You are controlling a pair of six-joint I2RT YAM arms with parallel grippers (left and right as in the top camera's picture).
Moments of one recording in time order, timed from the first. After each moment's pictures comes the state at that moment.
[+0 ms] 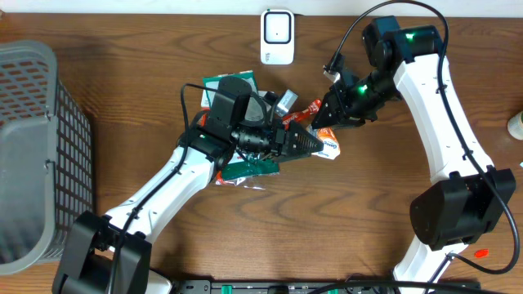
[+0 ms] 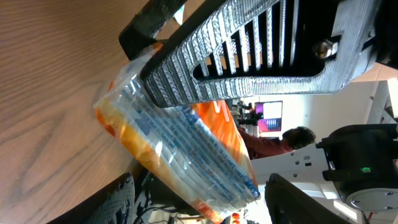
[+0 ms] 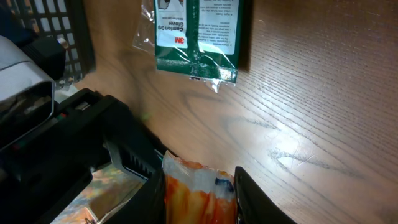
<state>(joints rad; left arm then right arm) -0.48 1.58 1.00 0.11 1.23 -0.82 0.20 1.94 1.90 -1.58 -0.66 -0.04</state>
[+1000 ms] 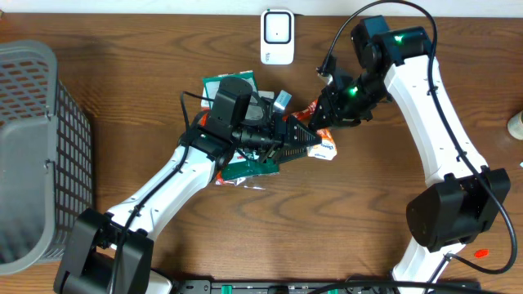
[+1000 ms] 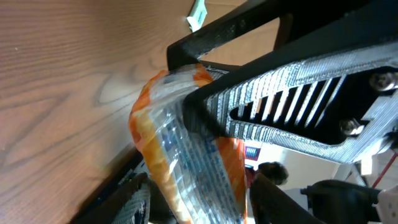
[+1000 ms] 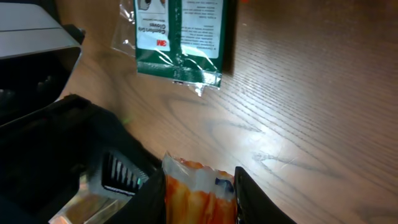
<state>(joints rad) -0.48 1.59 1.00 0.11 1.15 -1.08 0.24 1.94 1.90 -1.54 -0.57 -0.01</state>
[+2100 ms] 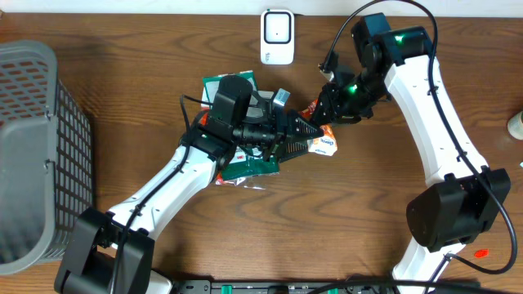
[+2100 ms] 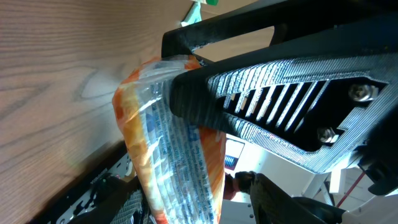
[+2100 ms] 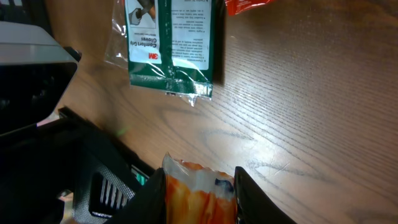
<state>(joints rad) -0.49 1.60 1.00 0.20 1.13 -1.29 0.24 1.94 1.90 -1.50 -0.54 0.03</state>
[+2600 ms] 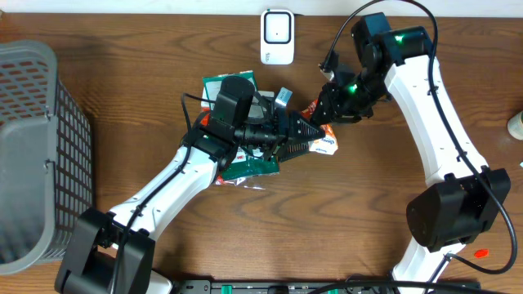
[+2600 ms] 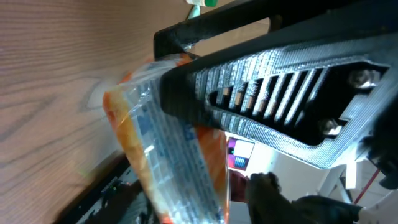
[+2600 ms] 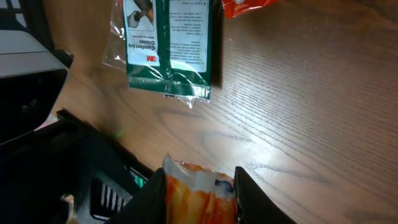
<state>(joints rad) -0.49 1.60 1.00 0.19 1.11 -1.22 0.24 1.94 1.90 -1.49 -0.53 0.04</state>
